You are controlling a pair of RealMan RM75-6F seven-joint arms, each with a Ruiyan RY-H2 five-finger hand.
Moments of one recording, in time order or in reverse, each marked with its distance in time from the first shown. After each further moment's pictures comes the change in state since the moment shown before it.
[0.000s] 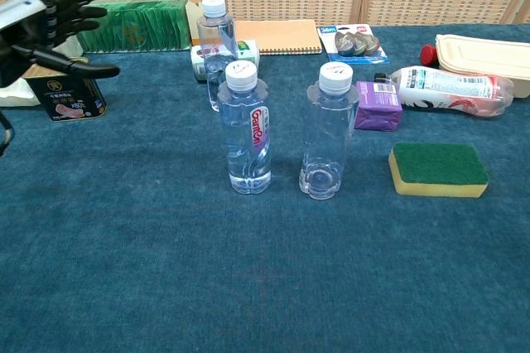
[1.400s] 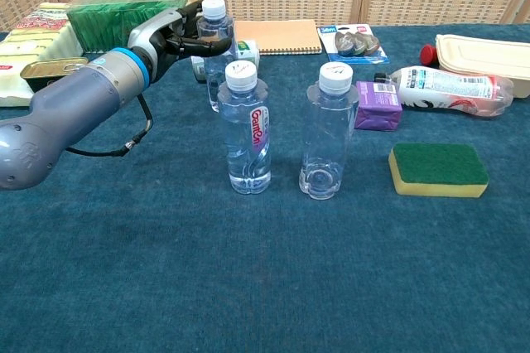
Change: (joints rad) left arm -0.312 -0.361 -0.250 0.342 -0.231 -0.354 -0.036; right arm -0.032 -0.024 0.052 0.017 0.046 0.064 -0.102
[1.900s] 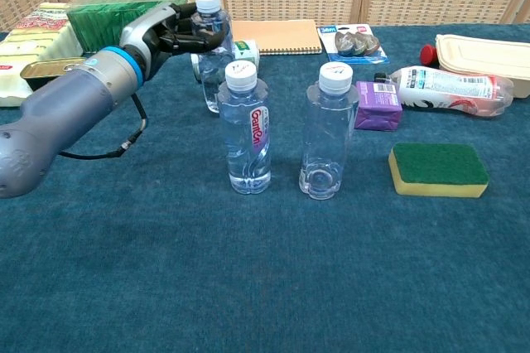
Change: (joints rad) left arm 0.037 0.021 0.005 -0.053 0.023 0.064 0.039; right arm 0.003 0.008 -0.006 -0.003 -0.008 -0.013 0.025
